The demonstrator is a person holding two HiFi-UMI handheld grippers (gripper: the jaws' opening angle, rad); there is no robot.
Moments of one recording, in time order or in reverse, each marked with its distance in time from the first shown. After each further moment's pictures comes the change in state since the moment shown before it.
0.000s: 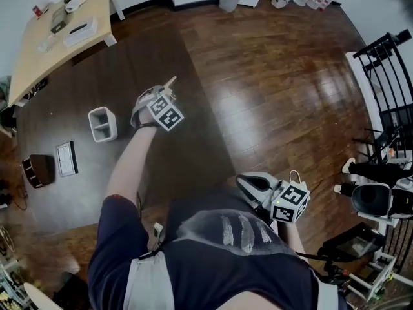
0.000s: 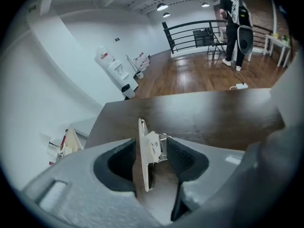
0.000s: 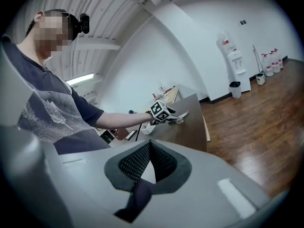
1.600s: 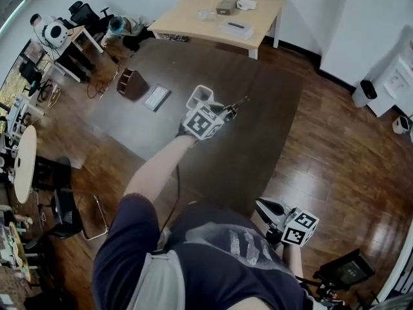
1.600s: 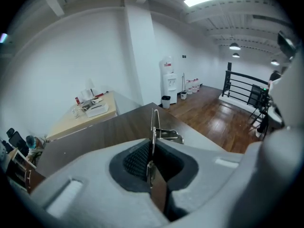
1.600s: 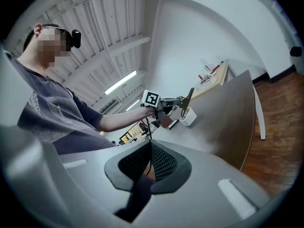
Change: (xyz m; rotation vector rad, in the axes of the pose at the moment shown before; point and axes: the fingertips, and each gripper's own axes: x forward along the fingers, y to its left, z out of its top) left arm -0.195 0.026 -0.041 -0.803 -0.134 0.206; right arm 0.005 -0.033 0.028 -0.083 0.202 0.680
